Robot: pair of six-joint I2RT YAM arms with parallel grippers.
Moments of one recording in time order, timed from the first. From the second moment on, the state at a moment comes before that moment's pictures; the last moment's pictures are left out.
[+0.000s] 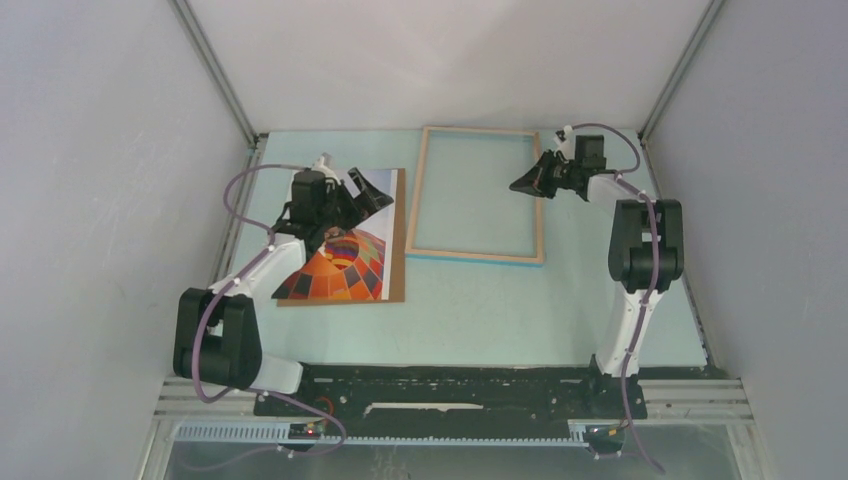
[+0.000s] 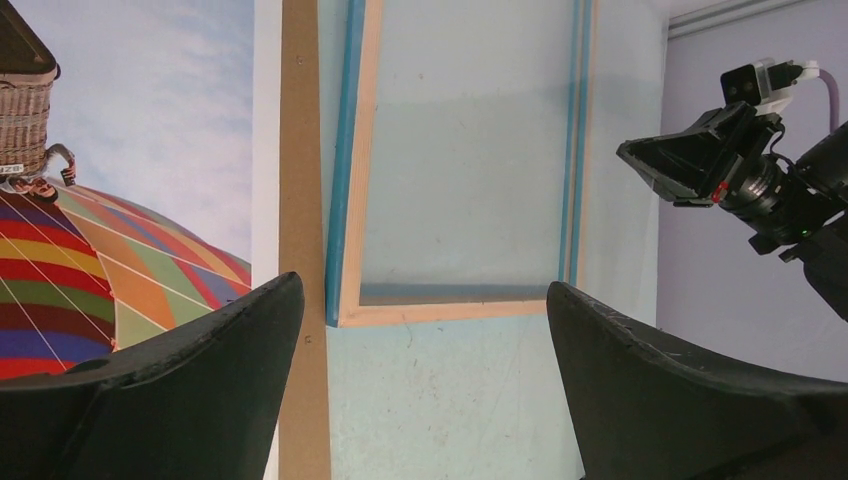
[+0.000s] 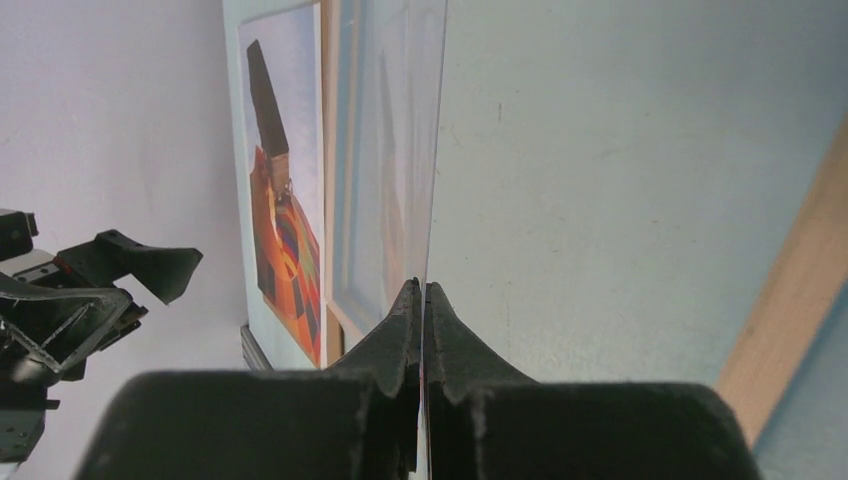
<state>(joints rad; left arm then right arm) -0.18 1.41 0.89 0.00 0.32 -0.74 0.00 2.06 1.44 -0.10 -0.79 0.58</state>
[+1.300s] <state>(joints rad) -0.20 1.46 0.89 0.04 0.35 -0.73 -0.10 2.20 1.46 0.27 -1.07 0.98</state>
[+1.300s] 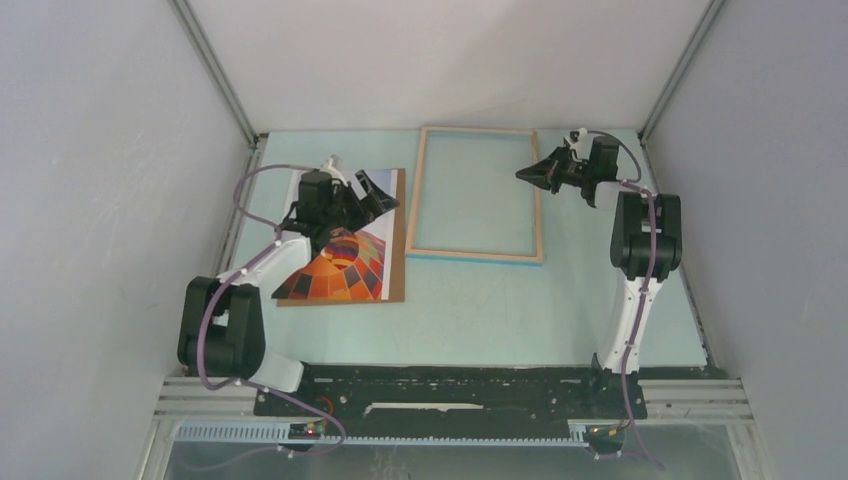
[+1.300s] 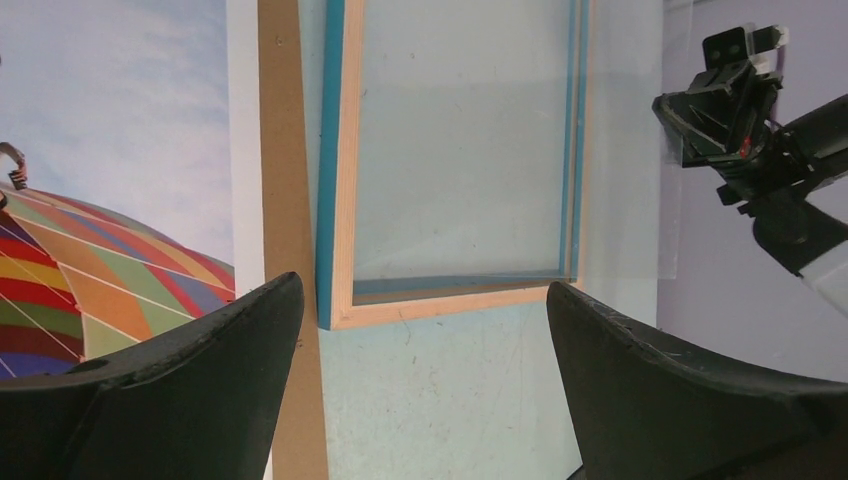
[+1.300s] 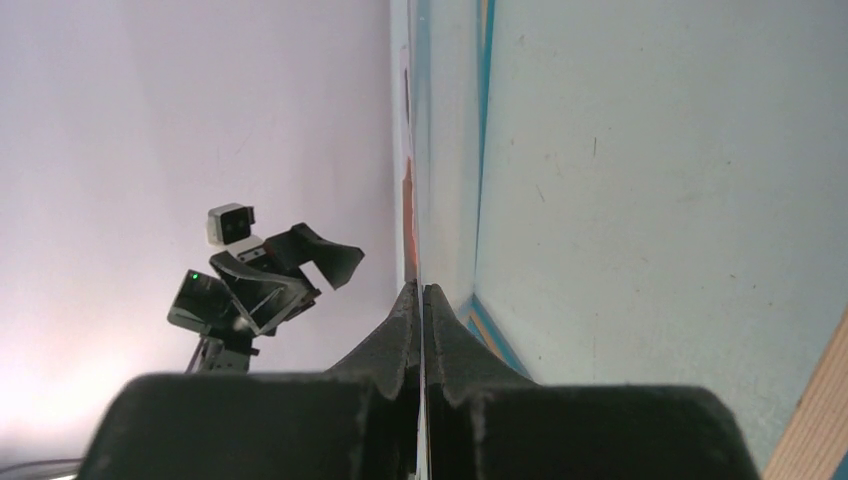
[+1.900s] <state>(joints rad) -0.29 1.55 0.89 0.18 0.27 -0.93 -0.13 2.22 1.40 0.55 -1.10 1.28</state>
